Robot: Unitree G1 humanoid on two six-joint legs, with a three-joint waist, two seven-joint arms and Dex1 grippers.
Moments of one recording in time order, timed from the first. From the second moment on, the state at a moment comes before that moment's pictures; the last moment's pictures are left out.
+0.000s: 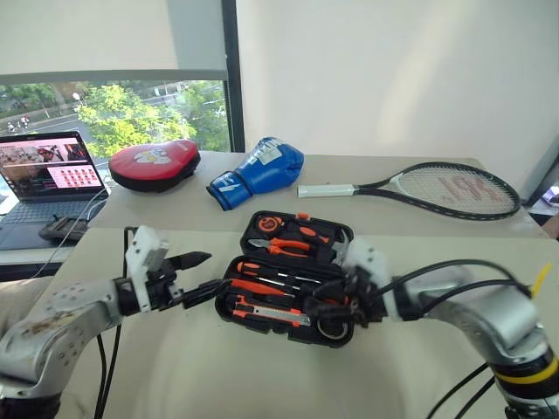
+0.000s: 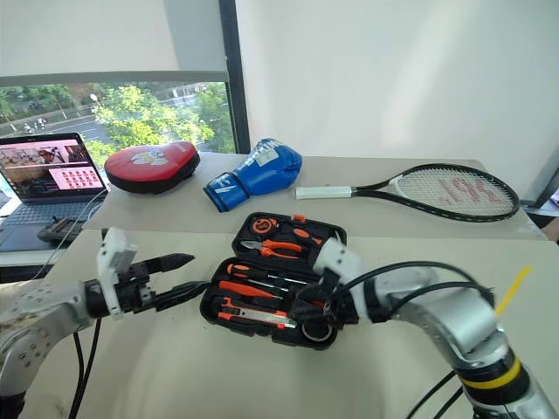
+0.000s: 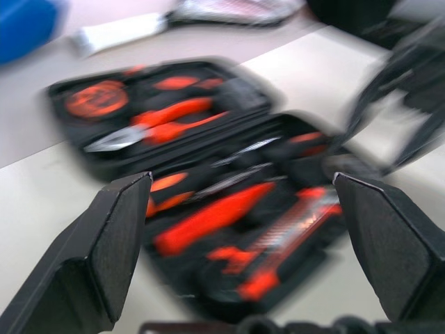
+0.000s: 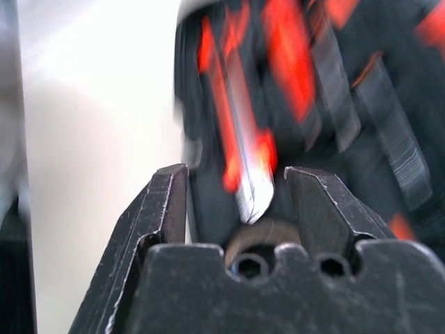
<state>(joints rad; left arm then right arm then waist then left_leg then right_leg) -0.22 0.78 0.23 -0.43 -0.76 0.84 -0.69 -0.48 -0.74 0.00 -0.61 0.65 1.16 0.77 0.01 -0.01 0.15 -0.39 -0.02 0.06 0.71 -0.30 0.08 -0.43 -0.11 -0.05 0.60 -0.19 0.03</state>
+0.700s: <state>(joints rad) -0.98 0.42 -0.02 0.62 -0.39 0.91 -0.44 -0.69 -0.54 -0.09 -0.02 0.46 1.25 0.38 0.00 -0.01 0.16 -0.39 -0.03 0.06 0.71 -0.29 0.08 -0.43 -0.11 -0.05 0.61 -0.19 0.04</state>
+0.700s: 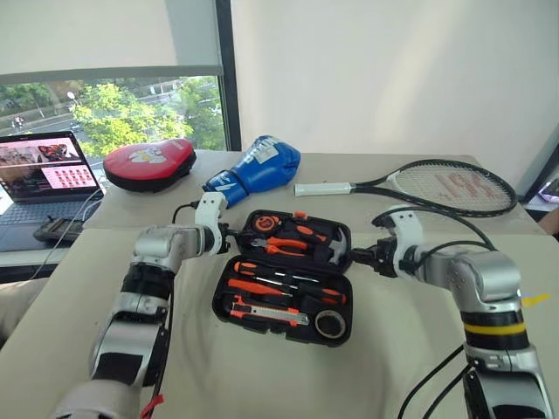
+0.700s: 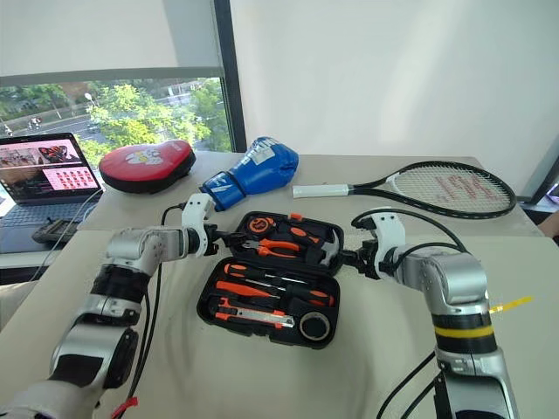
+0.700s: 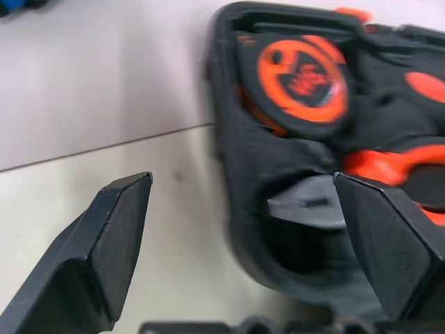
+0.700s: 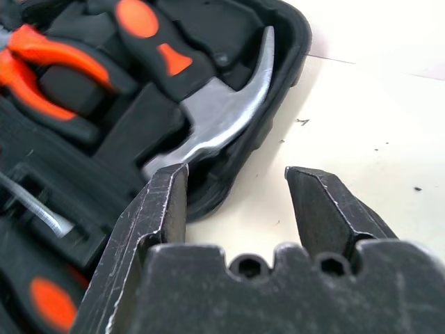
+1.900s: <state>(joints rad) -0.48 0.44 0.07 0.14 -0.25 0.09 -0.83 -0.30 -0.55 -0.05 -0.31 0.13 0.47 0.51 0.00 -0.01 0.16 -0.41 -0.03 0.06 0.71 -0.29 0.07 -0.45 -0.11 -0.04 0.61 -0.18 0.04</state>
